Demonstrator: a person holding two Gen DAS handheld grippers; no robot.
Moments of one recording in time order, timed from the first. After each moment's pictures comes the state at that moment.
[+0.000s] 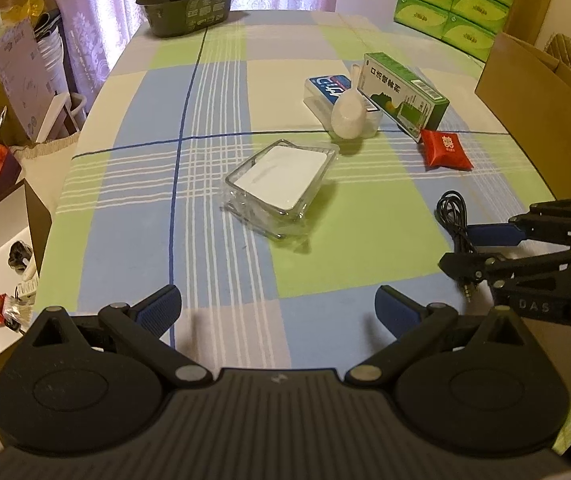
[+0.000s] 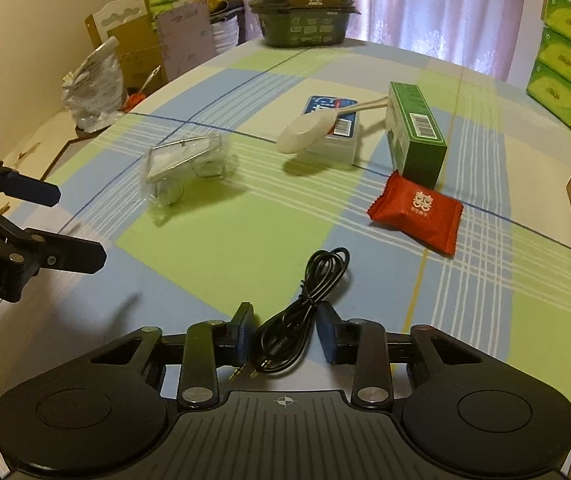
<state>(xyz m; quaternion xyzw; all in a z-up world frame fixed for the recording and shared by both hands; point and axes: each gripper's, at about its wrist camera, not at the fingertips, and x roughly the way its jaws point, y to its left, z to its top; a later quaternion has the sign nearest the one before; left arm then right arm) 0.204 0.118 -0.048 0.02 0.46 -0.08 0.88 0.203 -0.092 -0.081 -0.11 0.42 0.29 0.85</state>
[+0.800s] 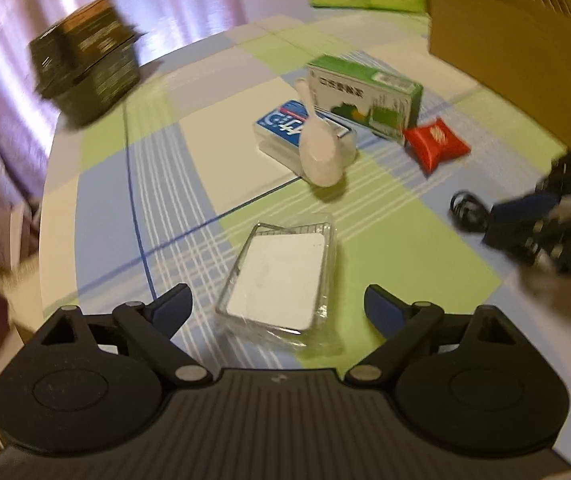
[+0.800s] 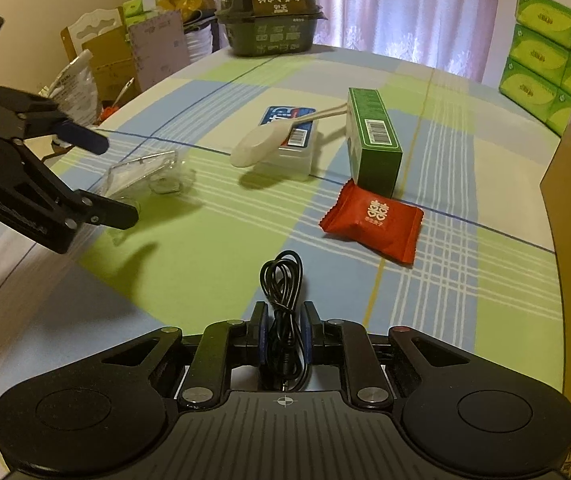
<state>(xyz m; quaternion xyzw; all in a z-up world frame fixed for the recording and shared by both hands) 0.281 0.096 -0.059 0.20 0.42 -0.19 0.86 0.221 -0.108 -0.079 -0.10 0.41 0.26 0.87</state>
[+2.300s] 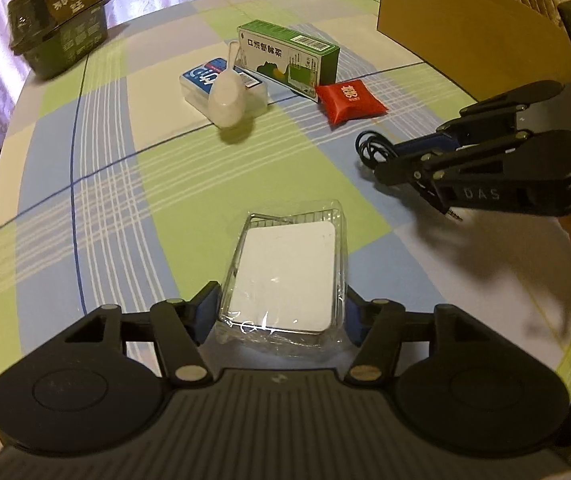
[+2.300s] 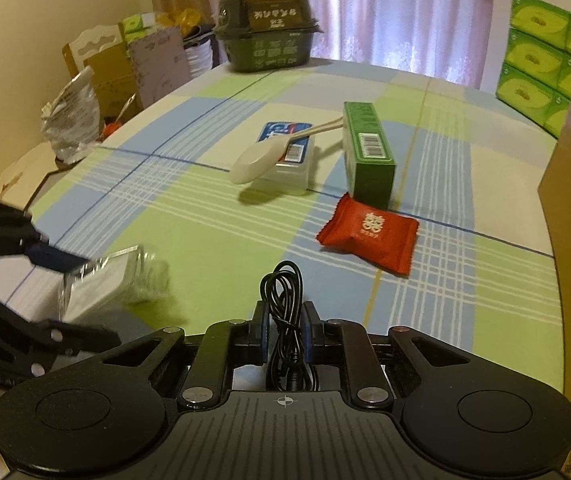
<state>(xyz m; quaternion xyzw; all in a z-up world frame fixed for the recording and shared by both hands) 0.211 0.062 -0.063 0.12 0.47 -0.20 0.85 0.221 -0.116 -0.070 -0.08 0.40 0.27 0.87</state>
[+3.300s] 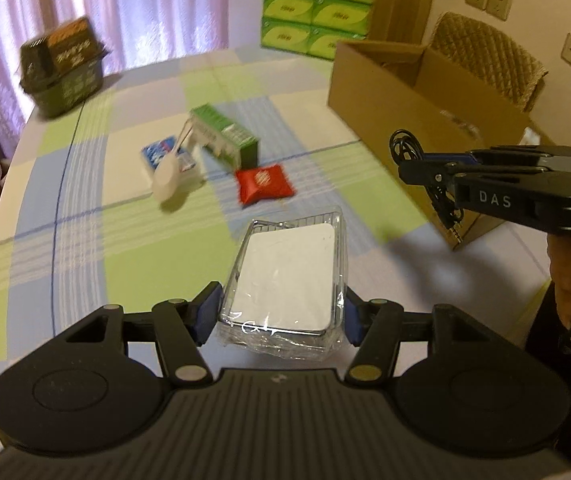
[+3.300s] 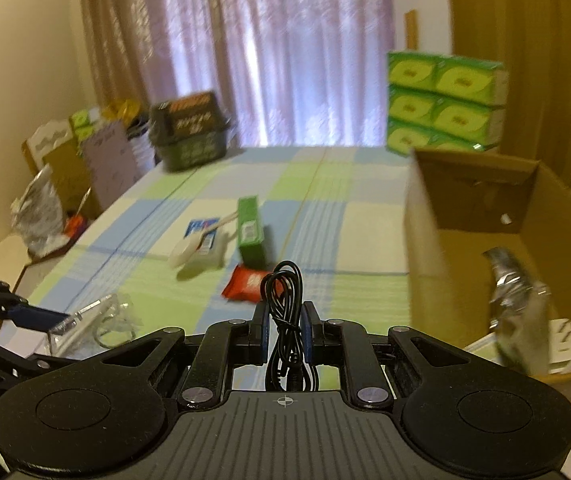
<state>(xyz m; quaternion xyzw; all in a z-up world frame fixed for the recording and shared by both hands) 0.161 -0.014 0.025 0.07 0.42 -0.20 0.88 0.161 -0.220 0.028 0.00 0.31 0.19 0.93</state>
